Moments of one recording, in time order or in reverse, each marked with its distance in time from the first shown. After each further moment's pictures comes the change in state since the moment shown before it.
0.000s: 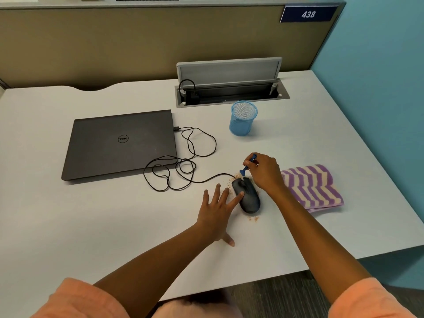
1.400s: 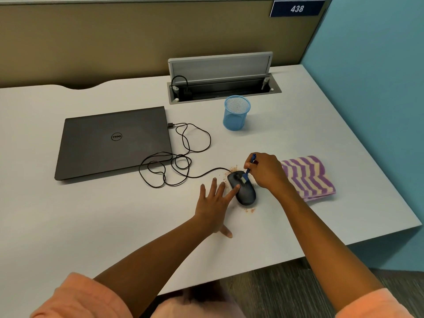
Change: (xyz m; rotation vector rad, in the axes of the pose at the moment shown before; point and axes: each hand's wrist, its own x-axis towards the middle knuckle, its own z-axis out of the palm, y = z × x) left_hand -0.002 0.001 -0.004 0.030 -0.010 0.011; right_hand -0.025 -0.001 -0.018 -0.206 -0.101 0.033
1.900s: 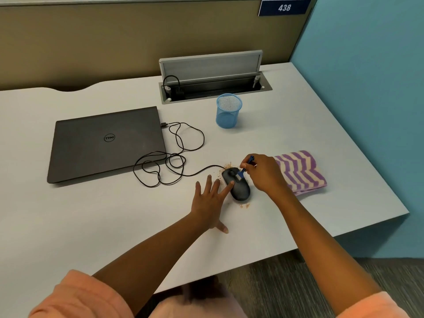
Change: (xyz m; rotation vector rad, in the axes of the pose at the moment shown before) left_hand 0.001 0.001 0.001 0.013 0.002 -0.007; right_hand -0.029 0.008 -0.005 0.126 0.079 0.017
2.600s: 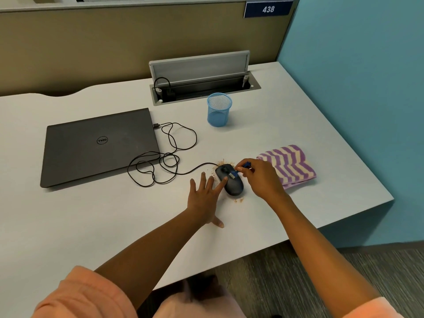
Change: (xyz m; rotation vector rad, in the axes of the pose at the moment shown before) left_hand 0.000 0.003 -0.001 0.016 -0.006 -0.011; right_hand -0.035 0.012 0.000 0.112 0.005 -0.012
